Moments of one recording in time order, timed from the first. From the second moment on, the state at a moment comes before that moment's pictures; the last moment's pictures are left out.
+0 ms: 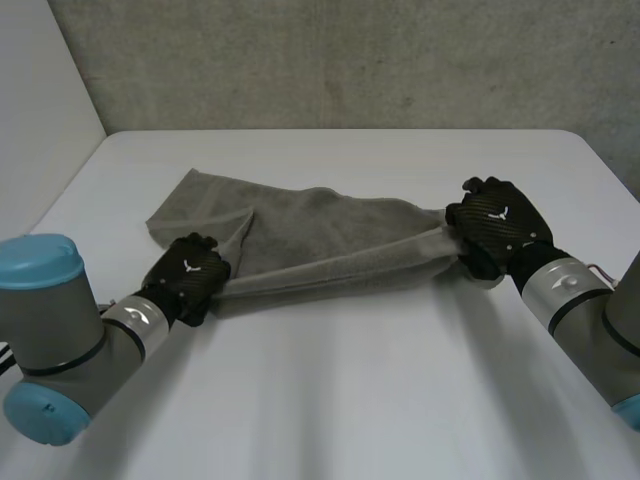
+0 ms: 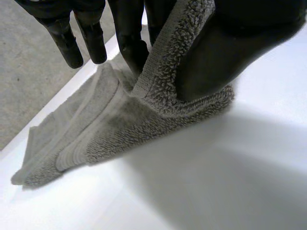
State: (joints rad) left arm 4.44 -2.04 -1.79 3.46 -1.30 3.73; right arm 1.82 -1.29 1.79 -0.37 1.24 2.69; left_hand 1.25 1.30 0.23 0.23 1.12; right_hand 1.31 1.33 0.22 0.25 1.16
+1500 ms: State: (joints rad) left arm 4.68 -1.77 -2.01 3.31 -1.26 3.85; right arm 1.66 -1.30 1.81 -0.19 1.09 2.64; left_hand 0.29 0.28 0.23 0.23 0.07; right_hand 1.31 1.33 0.22 0.25 1.16
